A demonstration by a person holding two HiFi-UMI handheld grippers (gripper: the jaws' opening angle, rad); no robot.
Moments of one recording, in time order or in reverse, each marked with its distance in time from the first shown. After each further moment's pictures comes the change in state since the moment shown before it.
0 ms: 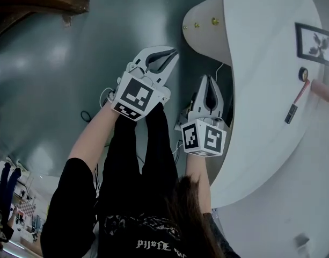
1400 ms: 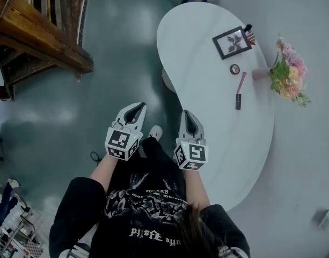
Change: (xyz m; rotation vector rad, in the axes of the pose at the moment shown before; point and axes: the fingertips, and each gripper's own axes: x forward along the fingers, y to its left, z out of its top) left arm -0.135 -0.136 0.133 -0.137 -0.058 0.166; right arm -0.176 -0.033 0.121 -0.054 -0.026 0.084
